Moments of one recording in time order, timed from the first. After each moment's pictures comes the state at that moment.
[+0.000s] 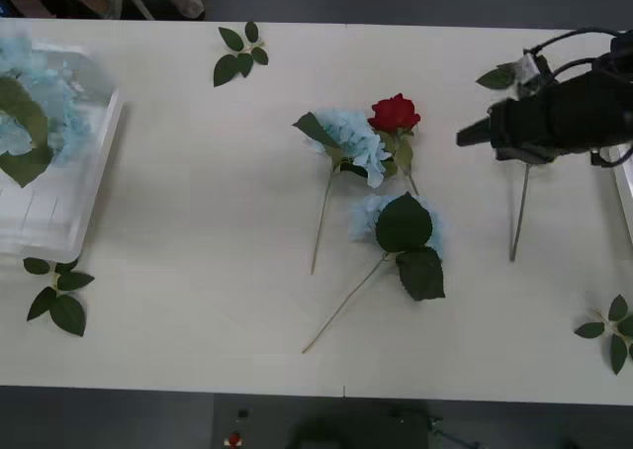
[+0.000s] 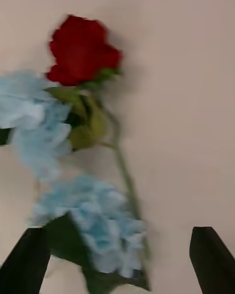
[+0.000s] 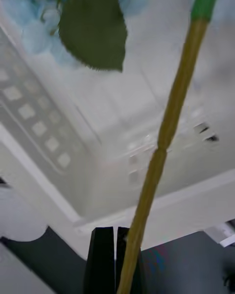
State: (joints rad) right arm -0.71 -0.99 0.48 -1.42 -1.43 1.09 1.25; left arm -0.64 1.54 -0.64 -1.24 1.46 1.14 -2.28
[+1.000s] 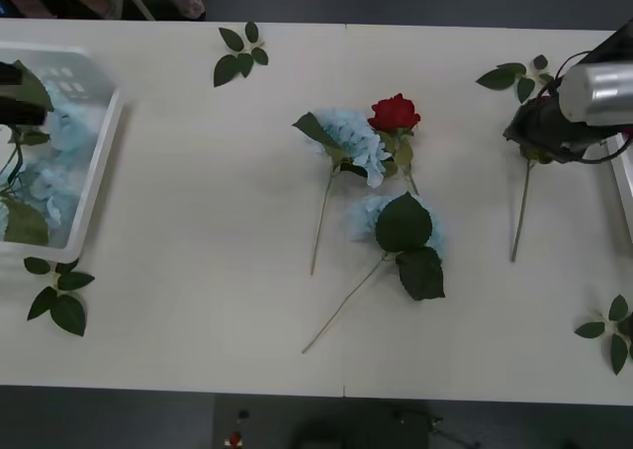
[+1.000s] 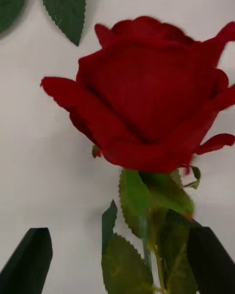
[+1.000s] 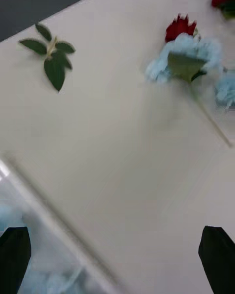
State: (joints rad) right arm -0.98 -0.68 0.57 -0.63 -0.87 0.88 1.02; left arm -0.63 1.31 -0.36 -1.24 2.11 1.14 -2.61
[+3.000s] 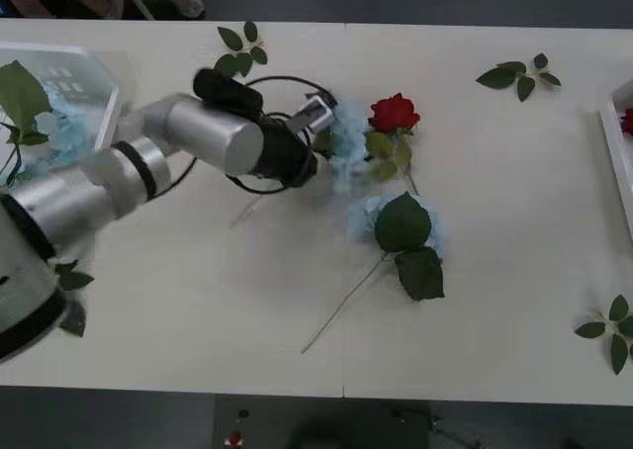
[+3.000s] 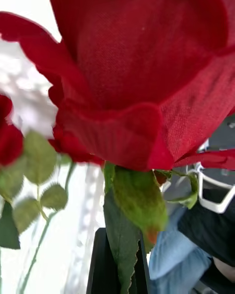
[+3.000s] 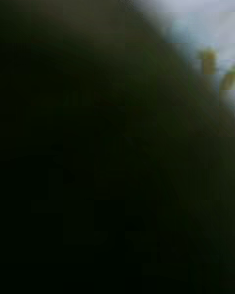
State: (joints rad) right arm -0.98 -1.05 0.64 -0.55 -0.66 0.71 1.82; left arm -1.02 0.50 -0.93 -1.00 1.12 0.64 -2.01
